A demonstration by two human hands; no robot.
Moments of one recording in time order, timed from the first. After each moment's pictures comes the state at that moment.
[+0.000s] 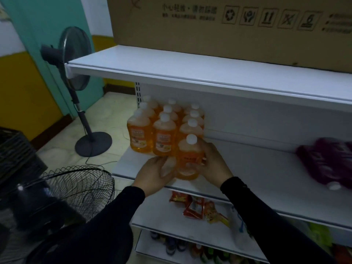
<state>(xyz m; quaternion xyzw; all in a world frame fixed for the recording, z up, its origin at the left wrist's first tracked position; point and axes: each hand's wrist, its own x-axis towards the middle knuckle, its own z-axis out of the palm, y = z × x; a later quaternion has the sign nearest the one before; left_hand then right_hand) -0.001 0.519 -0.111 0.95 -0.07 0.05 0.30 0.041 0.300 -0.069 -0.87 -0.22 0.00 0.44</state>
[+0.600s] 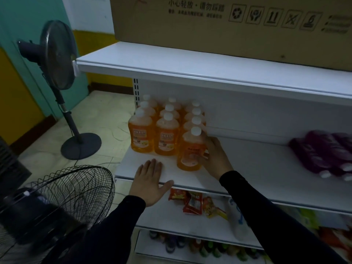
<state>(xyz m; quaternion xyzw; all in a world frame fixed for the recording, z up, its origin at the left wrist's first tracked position) -0.011 0.551 -0.153 1.00 -0.07 -0.01 0.06 0.049 0.315 -0.086 -0.89 -0.15 -0.07 0.43</state>
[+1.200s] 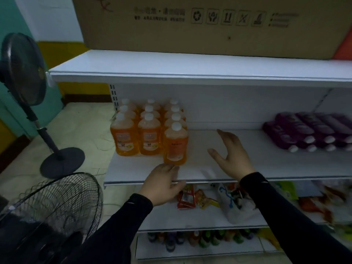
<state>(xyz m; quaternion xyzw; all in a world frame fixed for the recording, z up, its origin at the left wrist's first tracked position) -0.030 0.503 -0.103 0.95 -0.25 -0.01 0.17 -0.017 0.241 -0.061 -0.94 -0.06 -0.20 0.26</state>
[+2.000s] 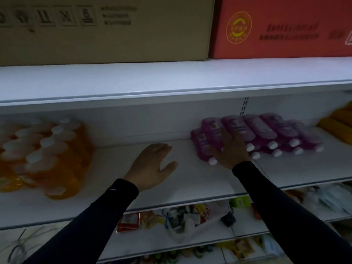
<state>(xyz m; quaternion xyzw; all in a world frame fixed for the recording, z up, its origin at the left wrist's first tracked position) 0.037 0.177 -0.042 0.94 -0.30 0.03 0.19 0.044 -0.118 -0.078 -0.97 0.11 -0.18 0.15</state>
